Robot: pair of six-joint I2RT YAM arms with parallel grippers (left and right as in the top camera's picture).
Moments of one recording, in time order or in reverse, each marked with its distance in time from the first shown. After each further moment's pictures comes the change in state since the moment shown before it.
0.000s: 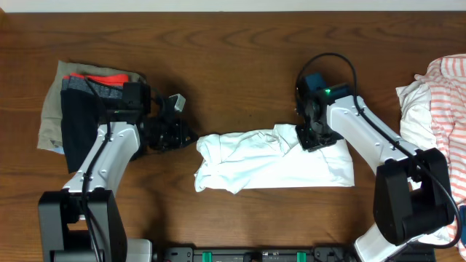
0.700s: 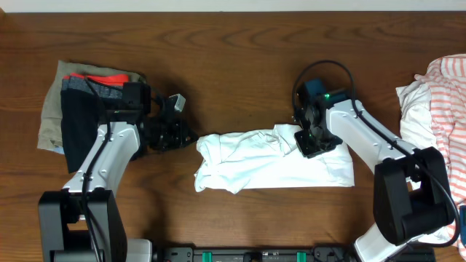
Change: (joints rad) left arm 0.000 0.000 0.000 0.000 0.000 0.000; right arm -0.003 0.000 -0.061 0.023 -0.045 -0.051
